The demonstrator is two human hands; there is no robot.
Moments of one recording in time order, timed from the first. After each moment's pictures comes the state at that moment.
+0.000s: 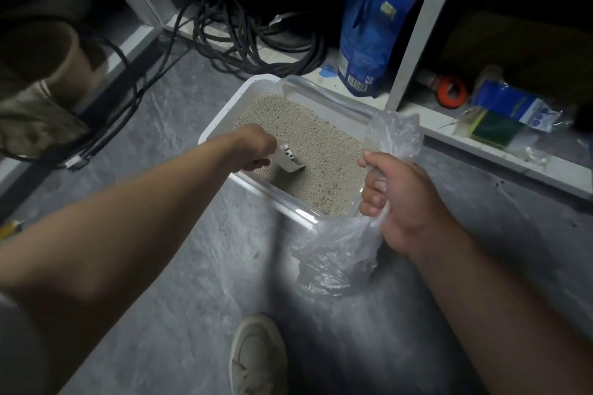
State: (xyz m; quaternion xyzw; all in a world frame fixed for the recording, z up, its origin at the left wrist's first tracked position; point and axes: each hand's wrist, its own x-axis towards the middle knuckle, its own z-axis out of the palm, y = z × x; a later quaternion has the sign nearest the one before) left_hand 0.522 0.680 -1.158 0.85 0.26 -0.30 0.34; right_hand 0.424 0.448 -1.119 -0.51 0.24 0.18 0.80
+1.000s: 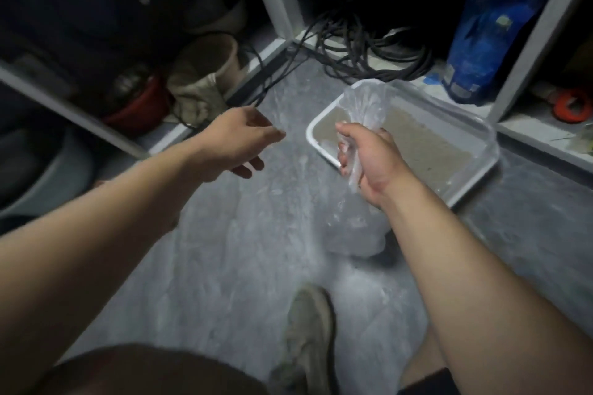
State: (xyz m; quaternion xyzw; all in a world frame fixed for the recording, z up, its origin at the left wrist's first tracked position) left_hand 0.325 0.748 -0.958 0.89 0.30 -0.11 0.31; right_hand 0.384 0.577 -1.063 -0.49 0.07 0.28 0.82
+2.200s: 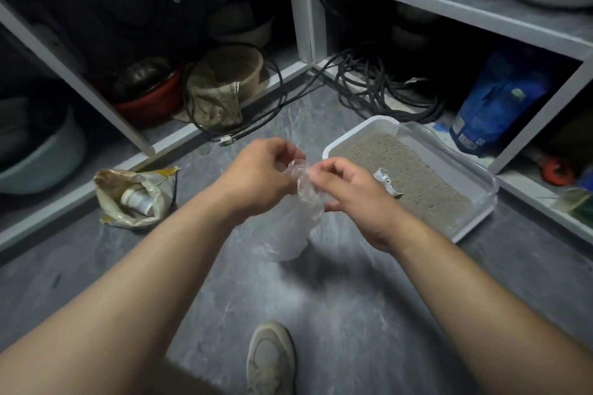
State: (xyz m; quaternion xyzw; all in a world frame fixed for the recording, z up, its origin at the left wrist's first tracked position) left_hand 0.257 0.784 -0.950 0.87 0.24 -0.01 0.42; right_hand 0.320 0.628 -1.006 -0.62 -0.19 0.35 0.67
